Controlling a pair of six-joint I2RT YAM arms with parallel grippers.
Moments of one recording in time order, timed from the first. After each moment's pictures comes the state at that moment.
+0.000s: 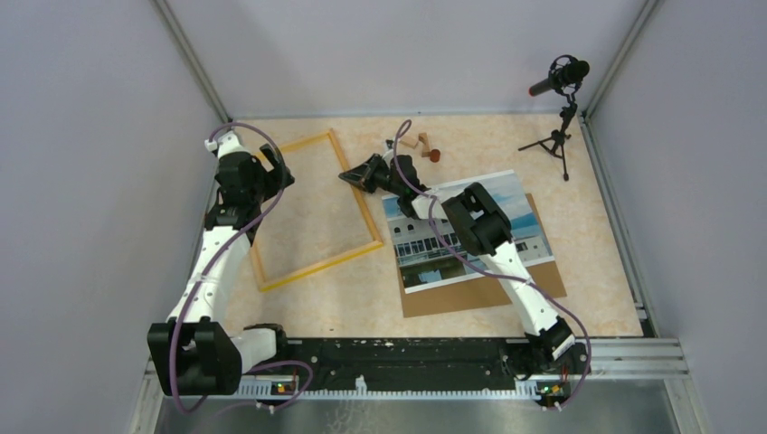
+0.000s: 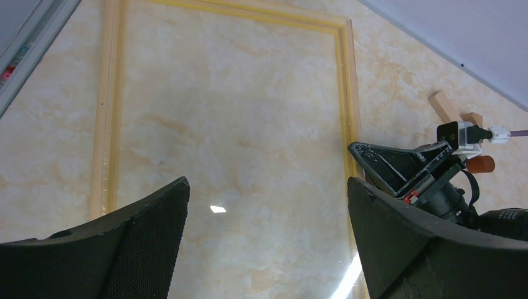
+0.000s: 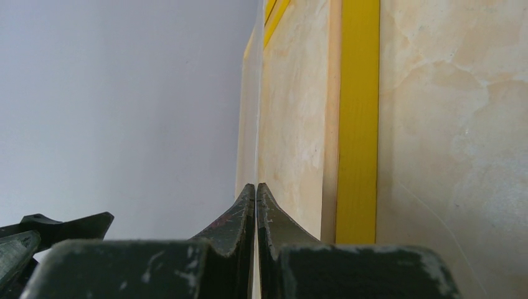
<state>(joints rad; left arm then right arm) 0.02 1.16 0.94 -0.23 -0.12 -0.47 0.64 2.65 1.81 0.79 -0.40 1.31</state>
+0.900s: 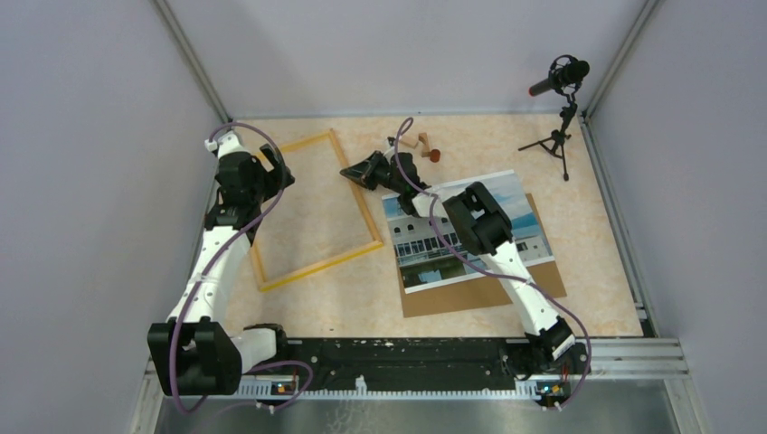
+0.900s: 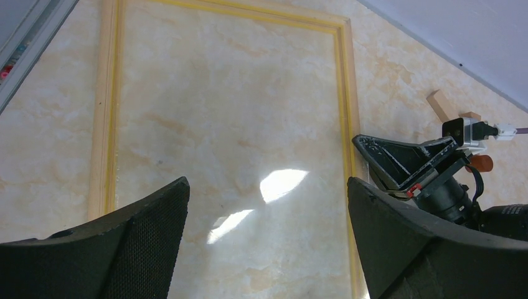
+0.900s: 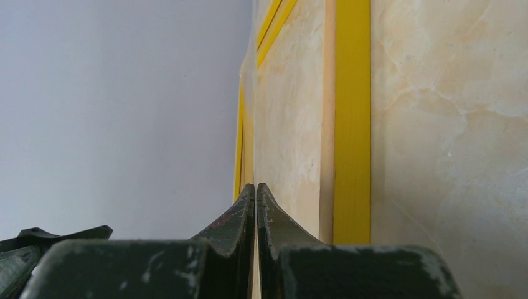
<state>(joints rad) 0.02 1.16 0.94 -0.23 -0.12 -0.47 0.63 2.65 1.83 0.76 -0.37 1.29</state>
